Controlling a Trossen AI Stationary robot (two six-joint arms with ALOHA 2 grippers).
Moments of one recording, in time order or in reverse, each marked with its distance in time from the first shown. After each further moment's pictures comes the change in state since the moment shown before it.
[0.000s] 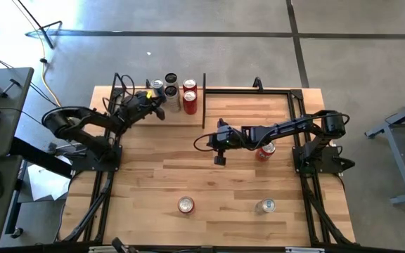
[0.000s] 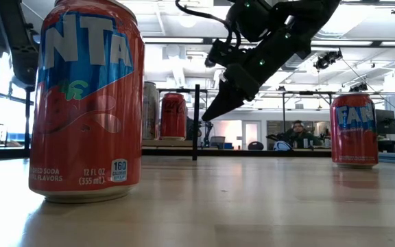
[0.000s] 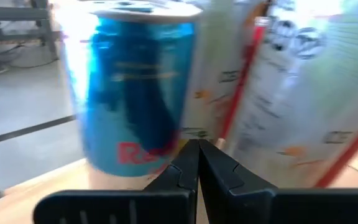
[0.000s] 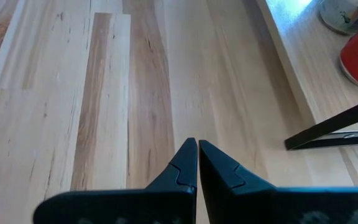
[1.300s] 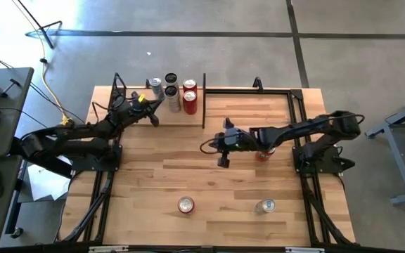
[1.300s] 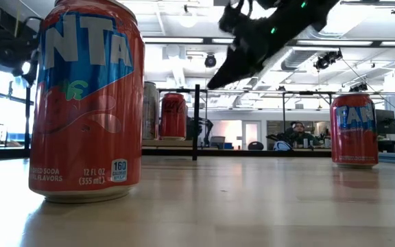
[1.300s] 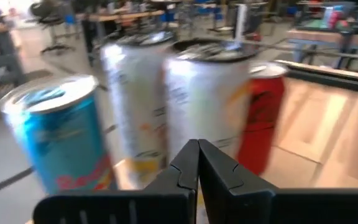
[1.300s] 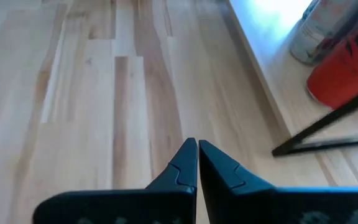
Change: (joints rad) left arm -0.076 -0.400 -0.052 -0.279 0.054 0.161; right arm 0.083 -0.162 0.005 -0.095 0.094 0.093
